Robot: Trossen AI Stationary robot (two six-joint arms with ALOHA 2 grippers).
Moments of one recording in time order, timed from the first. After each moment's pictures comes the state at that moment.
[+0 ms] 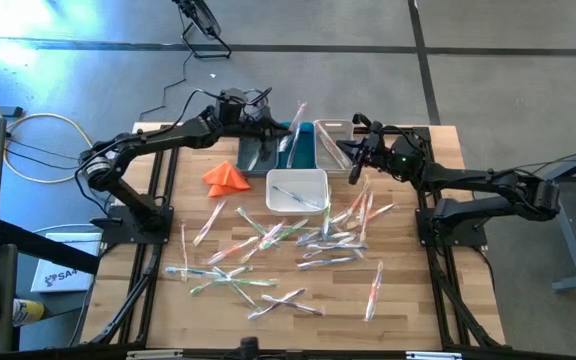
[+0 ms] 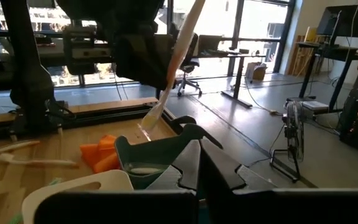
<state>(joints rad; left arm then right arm) 0.60 1.53 1.13 0.12 0.43 0.16 -0.48 1.10 0.48 0.61 -0.03 -0.04</state>
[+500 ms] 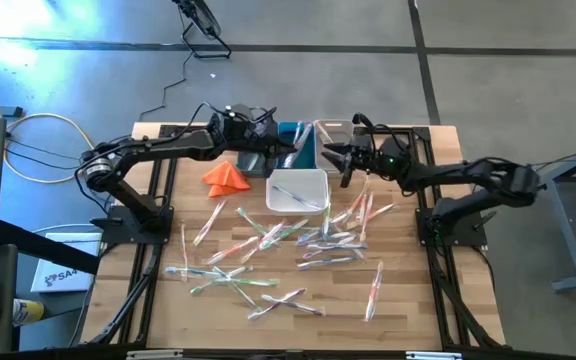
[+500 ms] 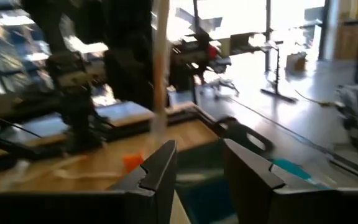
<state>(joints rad) 0.50 1.53 1.05 0.23 0.41 0.15 -0.48 1.35 0.48 0.92 -0.19 0.14</state>
